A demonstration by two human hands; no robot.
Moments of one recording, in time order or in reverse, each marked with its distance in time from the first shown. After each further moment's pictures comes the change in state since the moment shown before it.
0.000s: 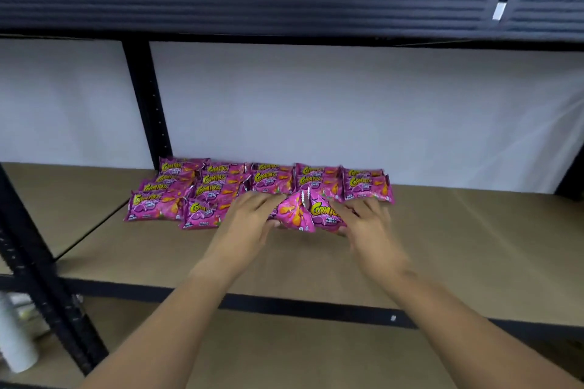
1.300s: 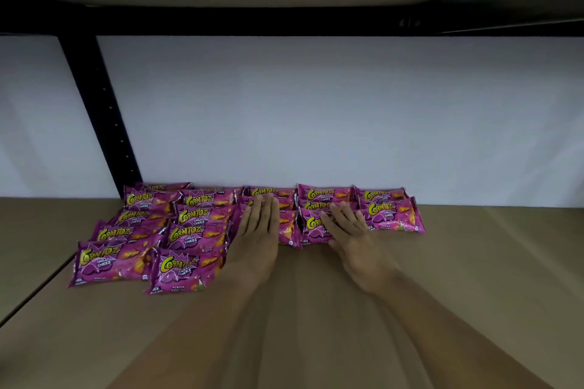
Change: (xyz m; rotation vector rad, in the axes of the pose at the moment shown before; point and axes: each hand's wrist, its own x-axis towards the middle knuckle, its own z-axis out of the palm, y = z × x) left_hand 0.081 -0.088 0.107 0.373 -0.485 -0.210; right_hand 0.067 0.048 0.146 0.172 -0.278 -0.030
